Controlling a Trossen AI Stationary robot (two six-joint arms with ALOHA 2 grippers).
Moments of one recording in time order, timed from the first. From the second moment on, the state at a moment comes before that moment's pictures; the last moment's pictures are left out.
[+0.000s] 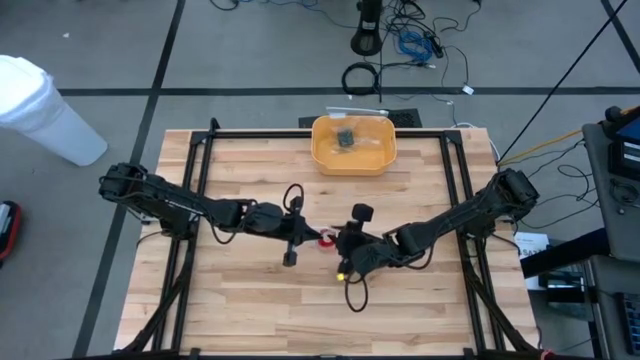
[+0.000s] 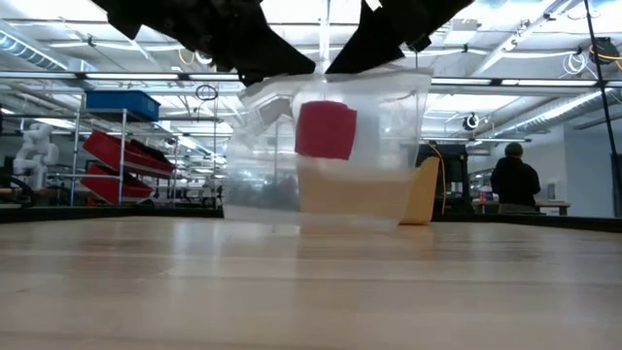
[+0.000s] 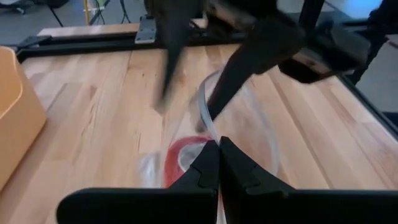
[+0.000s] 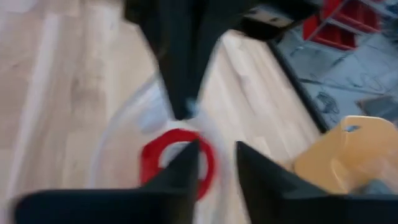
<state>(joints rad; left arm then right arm) -0.16 1.45 0.78 0.28 -0.05 0.01 0.39 1.66 1.12 -0.15 0.79 0.12</state>
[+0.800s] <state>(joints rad) -0.17 1.24 0.78 0.14 0.00 0.04 0.38 1.65 1.12 -0.15 0.75 0.26</state>
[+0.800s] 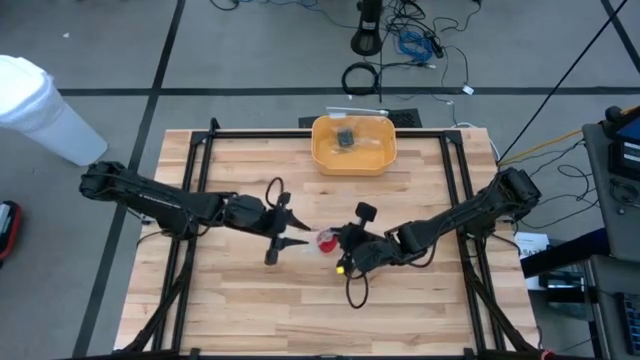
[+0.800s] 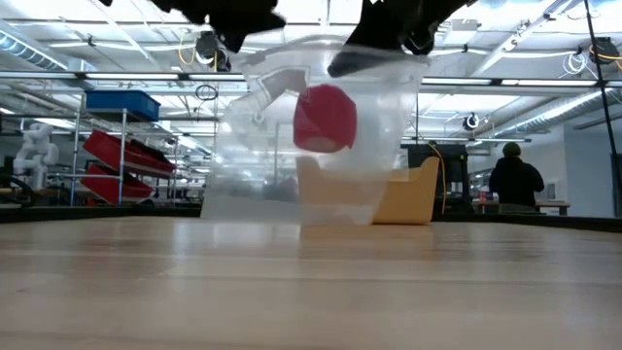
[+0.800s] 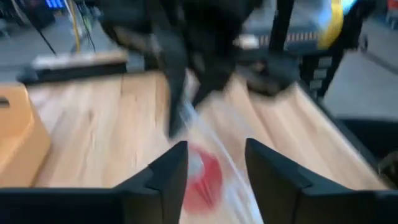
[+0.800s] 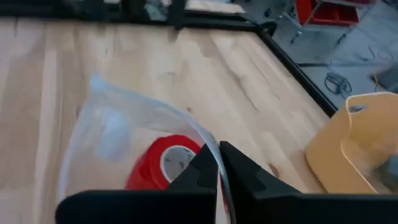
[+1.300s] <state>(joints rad) -0.17 1.24 0.78 -0.01 0.00 0.06 0.43 1.51 1.12 -0.14 0.94 0.32</state>
